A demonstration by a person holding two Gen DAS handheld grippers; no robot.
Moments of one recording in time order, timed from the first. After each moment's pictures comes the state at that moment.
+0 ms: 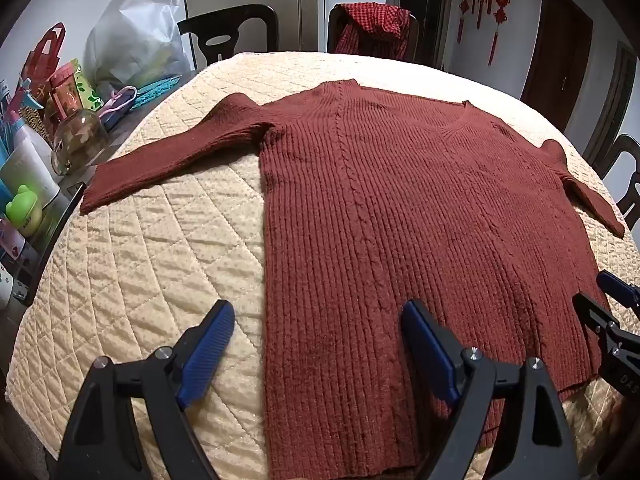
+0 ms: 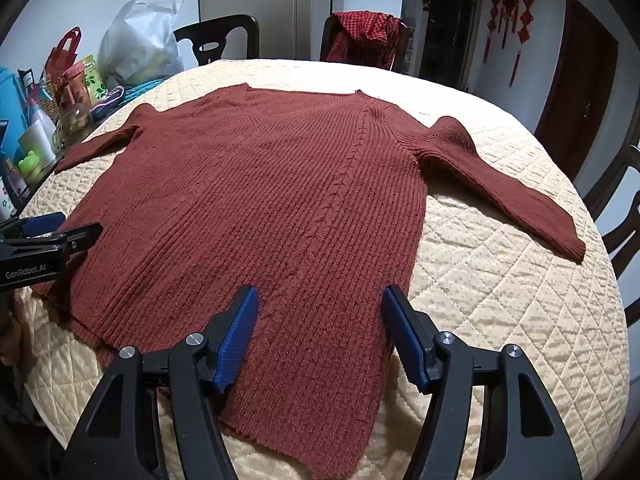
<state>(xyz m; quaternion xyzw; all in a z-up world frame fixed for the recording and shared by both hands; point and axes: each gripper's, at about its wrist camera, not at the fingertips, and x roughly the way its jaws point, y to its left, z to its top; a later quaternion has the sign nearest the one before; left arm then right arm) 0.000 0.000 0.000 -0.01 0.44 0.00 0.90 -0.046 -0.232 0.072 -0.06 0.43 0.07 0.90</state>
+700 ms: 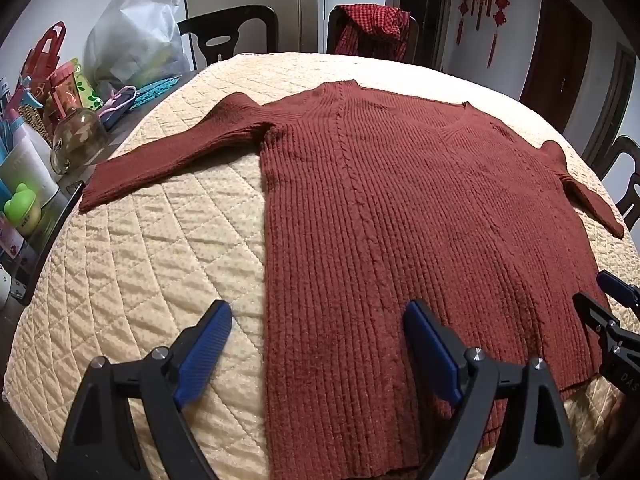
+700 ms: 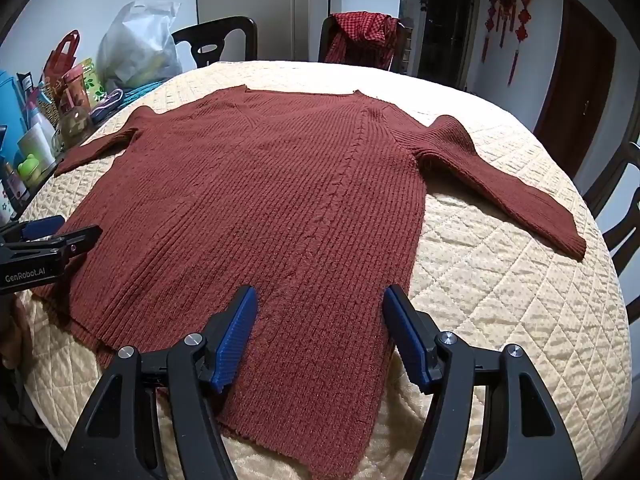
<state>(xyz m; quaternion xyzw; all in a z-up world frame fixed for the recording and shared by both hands) 0.000 -0.003 -0.002 -0.01 0.44 0.00 0.90 -0.047 -0.233 0.072 -0.06 0.43 0.07 0.90</state>
